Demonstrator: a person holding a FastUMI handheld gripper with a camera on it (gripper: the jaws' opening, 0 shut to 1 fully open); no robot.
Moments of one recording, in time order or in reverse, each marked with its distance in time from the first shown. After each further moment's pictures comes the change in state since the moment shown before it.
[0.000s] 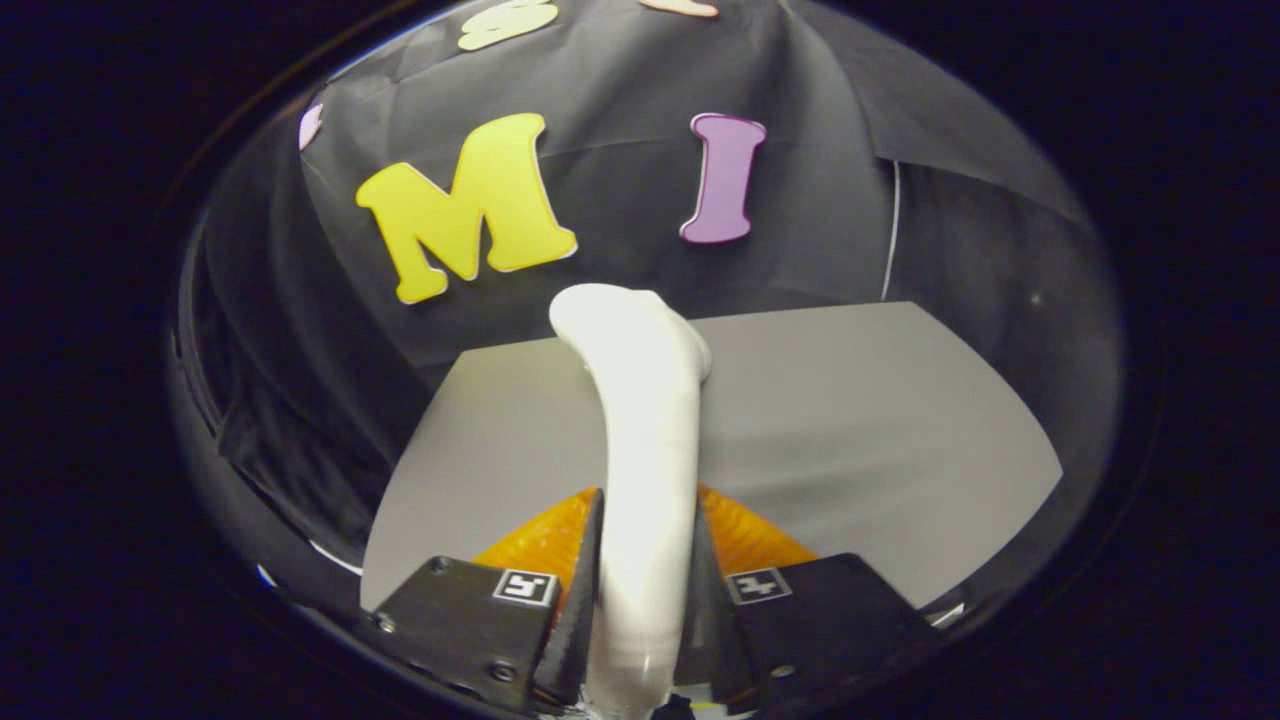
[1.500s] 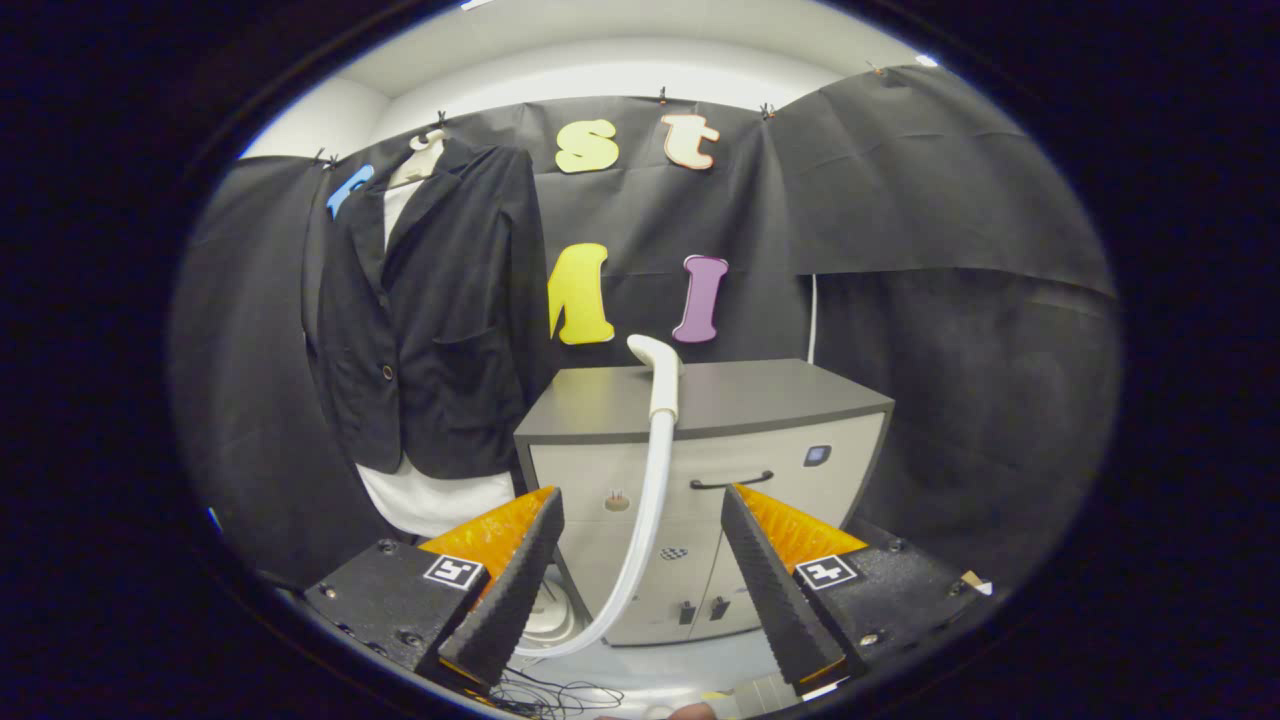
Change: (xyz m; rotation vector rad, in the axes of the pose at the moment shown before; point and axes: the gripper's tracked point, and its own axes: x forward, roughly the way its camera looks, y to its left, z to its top) arm -0.274 0.023 -0.161 -0.064 -0.379 0.018
